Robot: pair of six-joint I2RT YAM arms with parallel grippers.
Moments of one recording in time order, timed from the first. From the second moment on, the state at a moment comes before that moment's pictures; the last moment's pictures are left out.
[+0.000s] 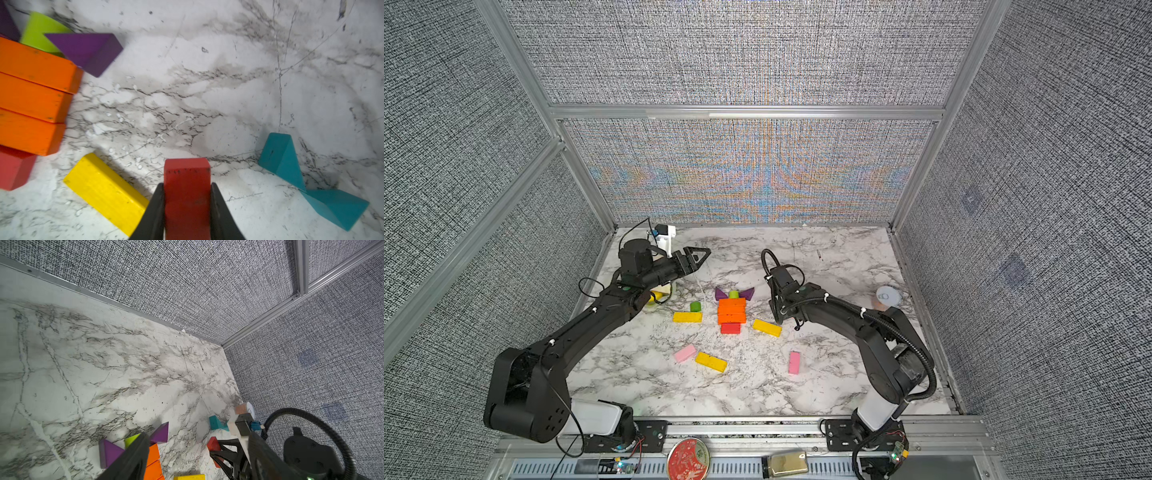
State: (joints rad) left arm -0.27 1.40 0.93 0.15 0.52 -0.68; right arm 0.66 1.66 1.09 -0.51 0.26 0.19
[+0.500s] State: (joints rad) left arm -0.21 1.35 0.93 0.10 0.42 -0.64; right arm 1.00 1.70 1.24 -0.55 0.28 0.16
